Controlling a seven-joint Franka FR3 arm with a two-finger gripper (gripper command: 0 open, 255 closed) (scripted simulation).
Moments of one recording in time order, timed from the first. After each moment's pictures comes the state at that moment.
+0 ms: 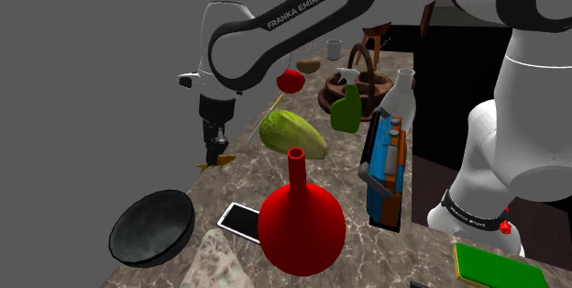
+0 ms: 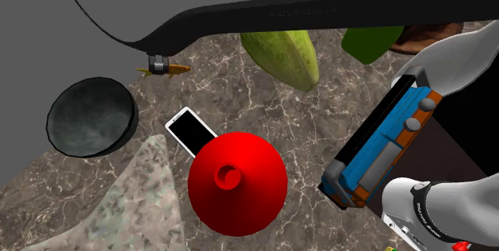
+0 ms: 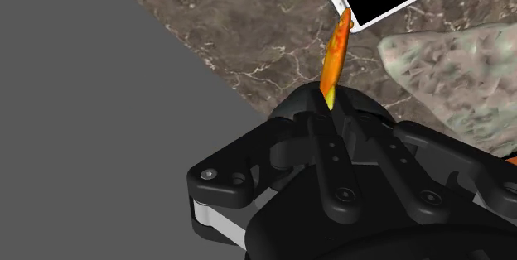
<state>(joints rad) 0.43 0.16 0.13 -1.87 0.35 2.26 -0.85</state>
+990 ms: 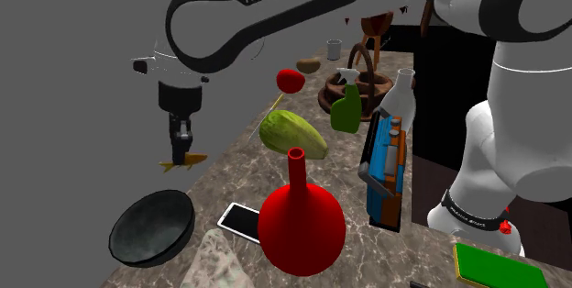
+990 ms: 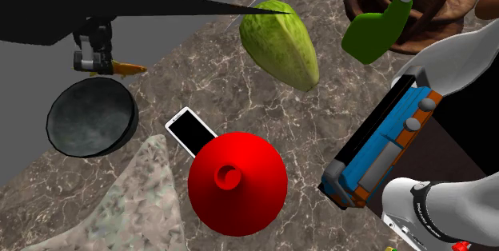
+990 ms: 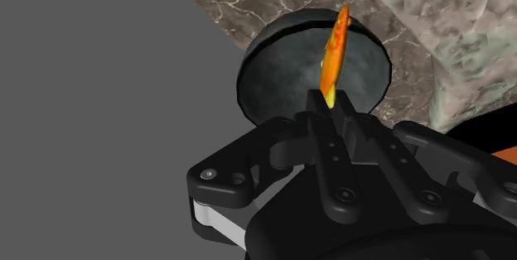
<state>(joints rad) 0.49 0.26 0.15 -1.61 0.27 2.13 -0.69</state>
